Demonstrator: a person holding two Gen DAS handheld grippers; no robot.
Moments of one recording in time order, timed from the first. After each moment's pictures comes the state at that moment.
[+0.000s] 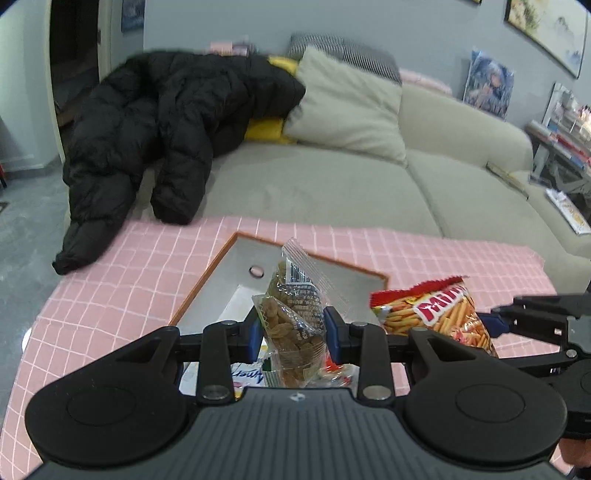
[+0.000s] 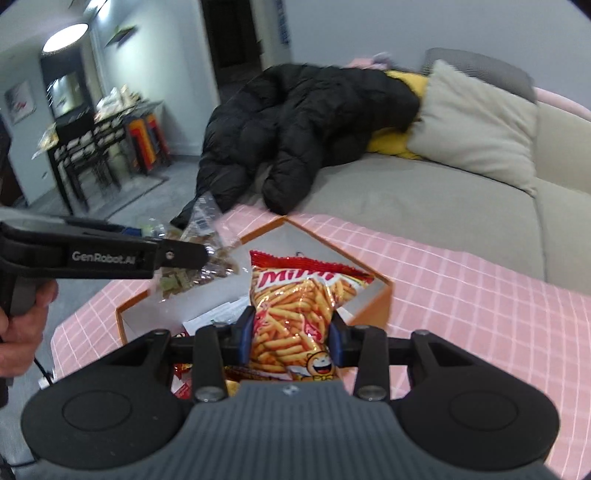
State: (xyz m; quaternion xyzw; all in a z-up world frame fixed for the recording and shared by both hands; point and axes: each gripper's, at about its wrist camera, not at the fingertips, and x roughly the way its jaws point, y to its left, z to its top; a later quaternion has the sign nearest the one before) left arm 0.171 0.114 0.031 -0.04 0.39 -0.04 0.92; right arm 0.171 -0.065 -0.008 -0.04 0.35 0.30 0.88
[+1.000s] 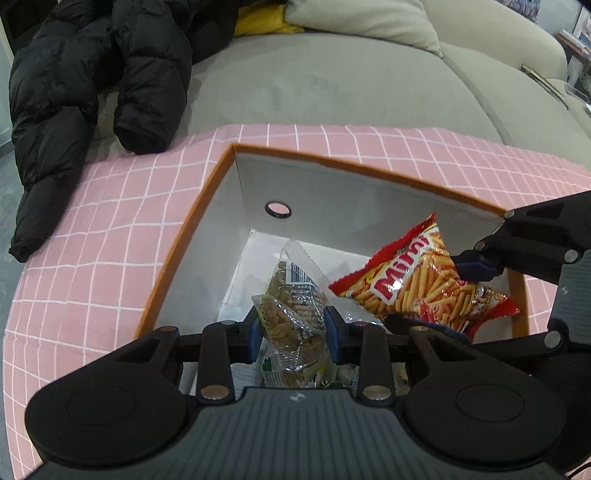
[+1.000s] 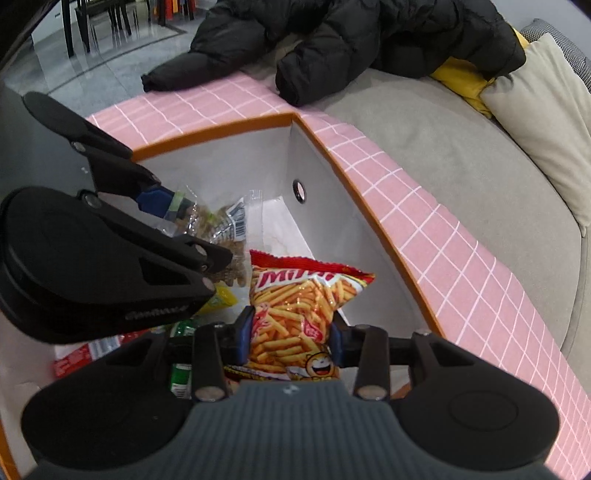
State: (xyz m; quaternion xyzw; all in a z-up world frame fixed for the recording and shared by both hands) left arm 0.285 0.124 -0.080 0.03 0.53 -0.04 0.85; right arm 0.299 0.042 -0.115 -0.25 0.46 0.30 0.80
